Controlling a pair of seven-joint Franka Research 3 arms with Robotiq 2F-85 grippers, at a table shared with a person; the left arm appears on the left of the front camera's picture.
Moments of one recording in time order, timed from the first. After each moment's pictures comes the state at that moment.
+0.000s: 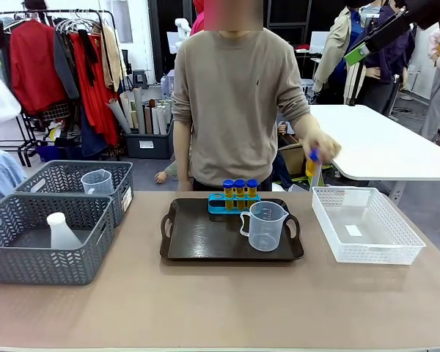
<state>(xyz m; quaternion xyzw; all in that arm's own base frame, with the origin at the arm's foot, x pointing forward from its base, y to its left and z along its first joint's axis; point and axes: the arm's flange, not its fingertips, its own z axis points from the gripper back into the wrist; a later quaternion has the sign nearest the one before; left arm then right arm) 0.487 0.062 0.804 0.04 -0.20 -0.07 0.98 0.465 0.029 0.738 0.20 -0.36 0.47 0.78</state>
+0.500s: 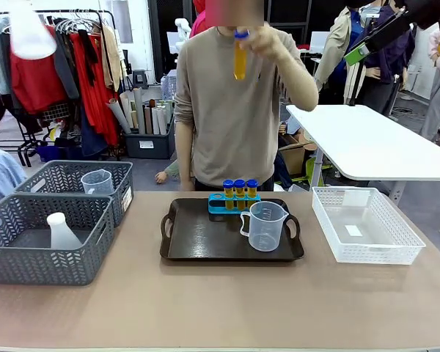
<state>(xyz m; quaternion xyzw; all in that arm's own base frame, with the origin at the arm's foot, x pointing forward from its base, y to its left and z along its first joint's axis) 0.478 -0.043 0.902 0.06 -0.28 -0.22 0.93 0.465 0.030 0.739 0.20 -0.36 0.47 0.78</state>
